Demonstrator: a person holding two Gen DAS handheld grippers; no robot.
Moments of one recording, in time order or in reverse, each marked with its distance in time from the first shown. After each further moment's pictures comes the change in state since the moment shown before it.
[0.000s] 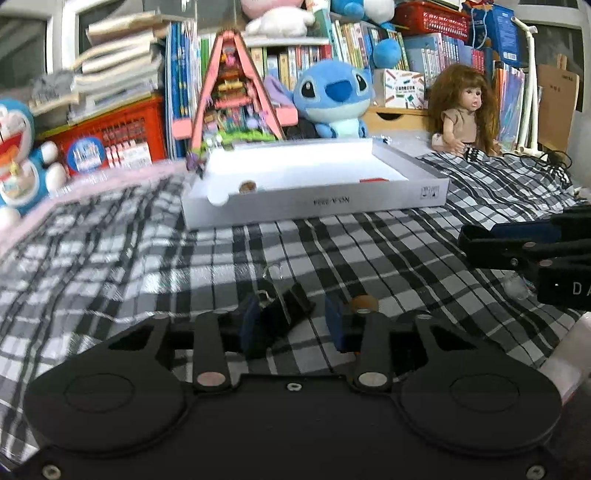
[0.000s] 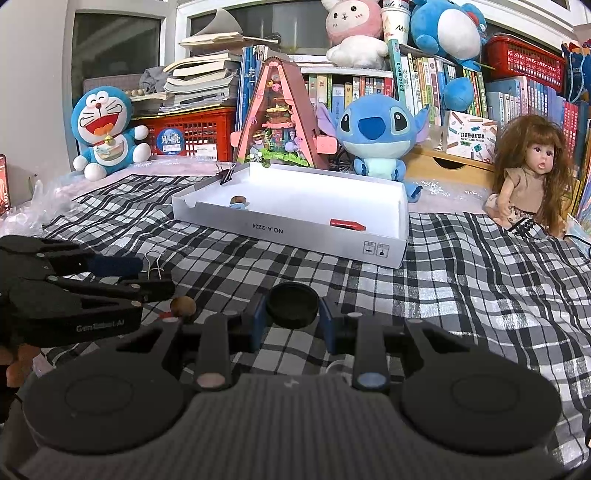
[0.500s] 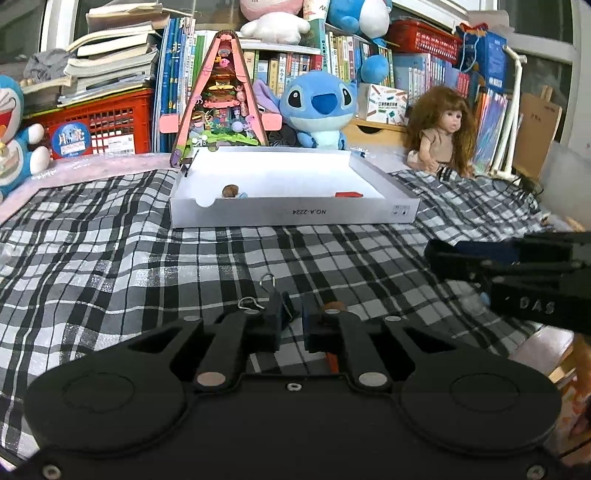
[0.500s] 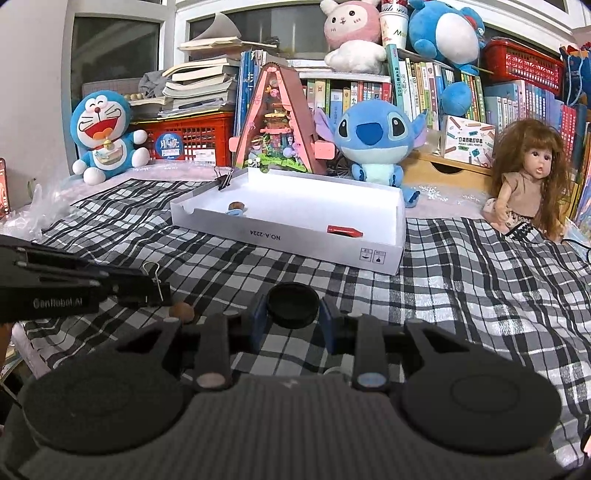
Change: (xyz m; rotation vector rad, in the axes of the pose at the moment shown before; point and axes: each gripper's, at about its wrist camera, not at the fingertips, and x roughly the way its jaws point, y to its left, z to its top) left arm -0.024 0.010 0.006 -0.053 -0.007 -0.091; right arm -0.003 -0.001 0.004 -0.001 -0.010 -0.003
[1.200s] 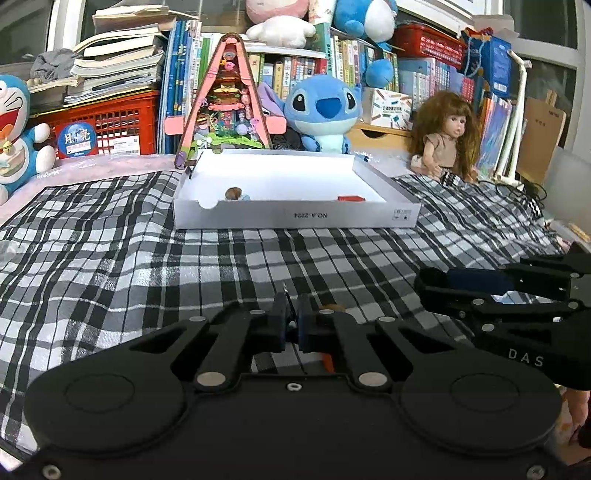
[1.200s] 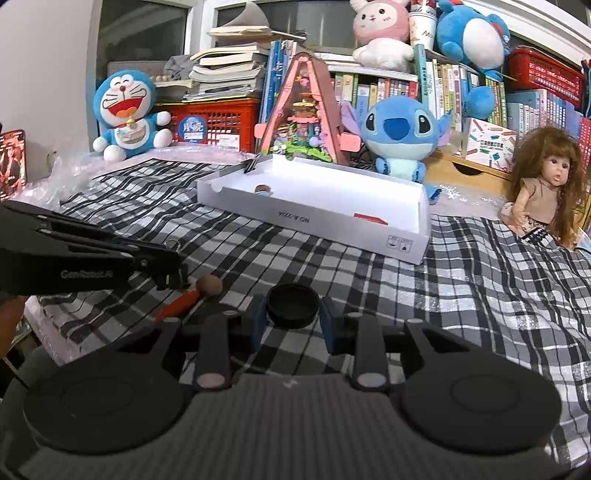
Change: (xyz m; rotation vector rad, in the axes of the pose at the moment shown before) left arm -0.006 0.003 0.005 -0.034 -0.007 -0.003; right arm -0.002 0.017 -0.012 -0.064 0.015 0.032
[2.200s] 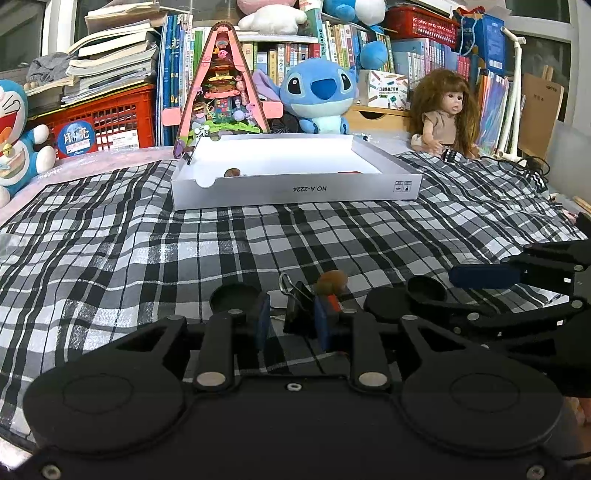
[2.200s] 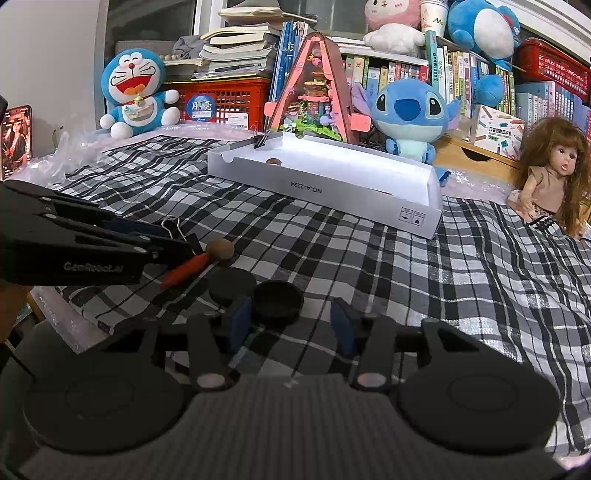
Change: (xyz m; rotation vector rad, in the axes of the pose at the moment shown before) left arm 0.006 -0.009 -0.024 0.063 0.023 0.028; right arm 0.005 0.012 -0.020 -0.030 0.047 0.013
